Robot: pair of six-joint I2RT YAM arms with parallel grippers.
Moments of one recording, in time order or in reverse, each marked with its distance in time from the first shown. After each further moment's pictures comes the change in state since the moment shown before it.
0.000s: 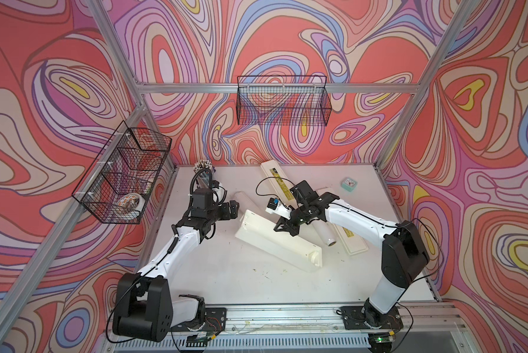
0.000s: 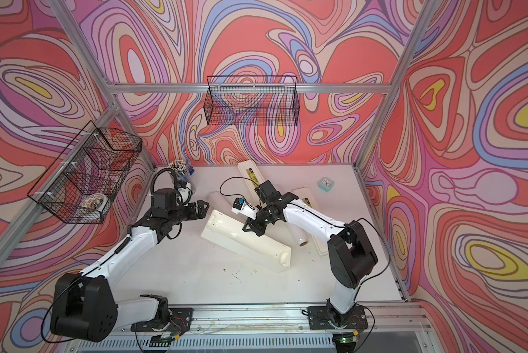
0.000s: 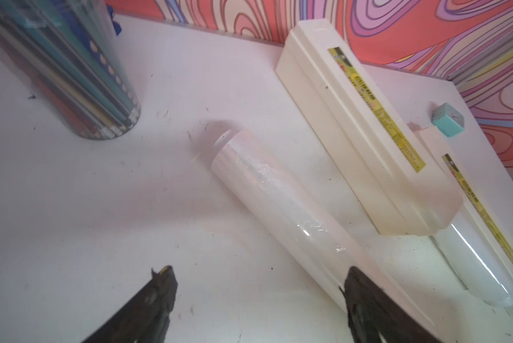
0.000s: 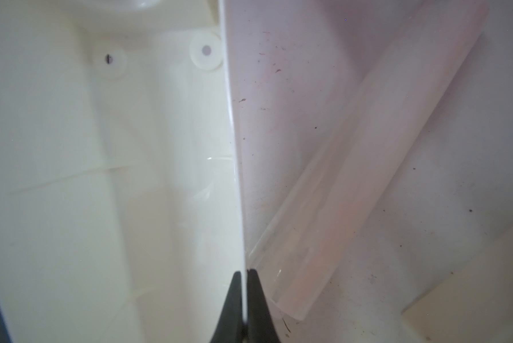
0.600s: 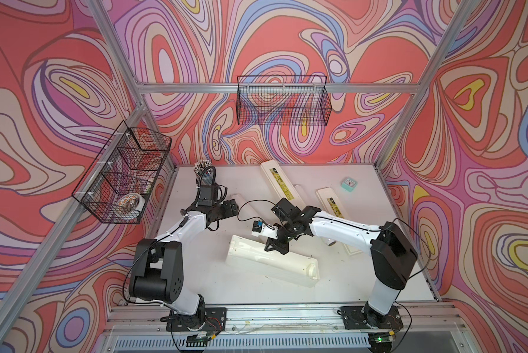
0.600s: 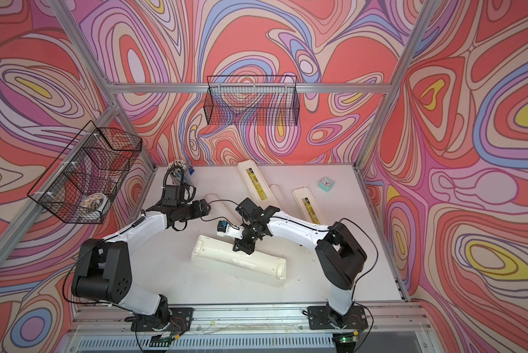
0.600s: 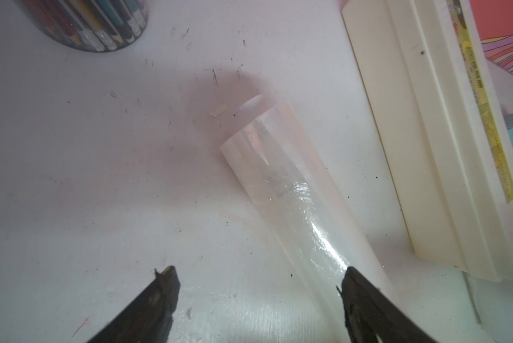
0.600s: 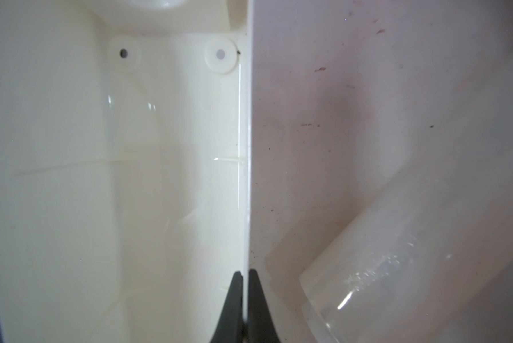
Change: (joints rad) left arm 0.026 0.247 0.132 -0.070 0.007 -0.122; right arm 0.192 0.111 -0.022 0.003 0.088 -0.003
